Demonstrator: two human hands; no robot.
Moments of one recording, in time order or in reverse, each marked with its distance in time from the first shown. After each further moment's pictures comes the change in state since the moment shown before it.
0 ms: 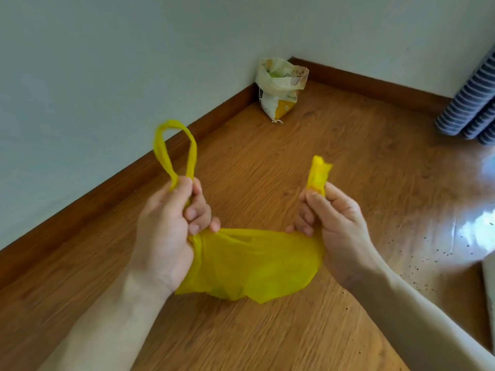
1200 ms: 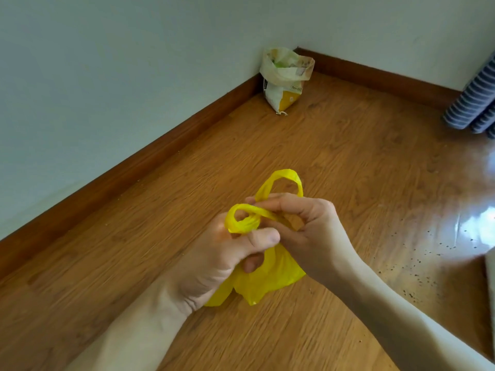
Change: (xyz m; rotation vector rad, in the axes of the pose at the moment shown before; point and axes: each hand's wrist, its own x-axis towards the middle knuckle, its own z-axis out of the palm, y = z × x) left_hand -0.026 -0.030 0.005 0.334 -0.615 -0.056; right_hand -0.017 0.013 0.020 -0.626 -0.291 -0.209
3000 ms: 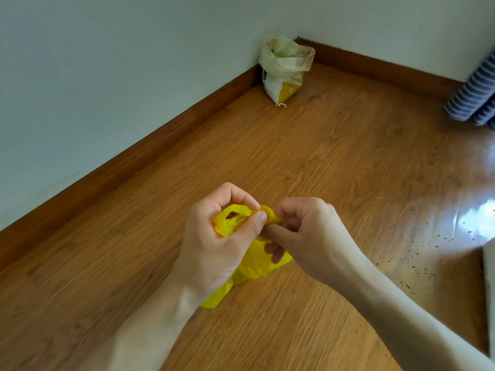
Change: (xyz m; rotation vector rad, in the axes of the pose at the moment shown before) left_hand -0.004 -0.008 0.003 0.340 0.412 0.190; right_hand -0.012 -0.012 -0.004 -0.283 -0.011 0.311
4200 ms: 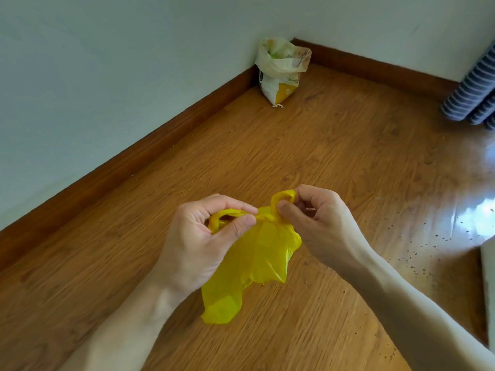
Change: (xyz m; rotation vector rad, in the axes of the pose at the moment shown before) left_hand 0.005 -0.007 -0.018 0.059 -0.080 0.027; right_hand 0.019 0.024 -0.011 0.039 0.167 -0.060
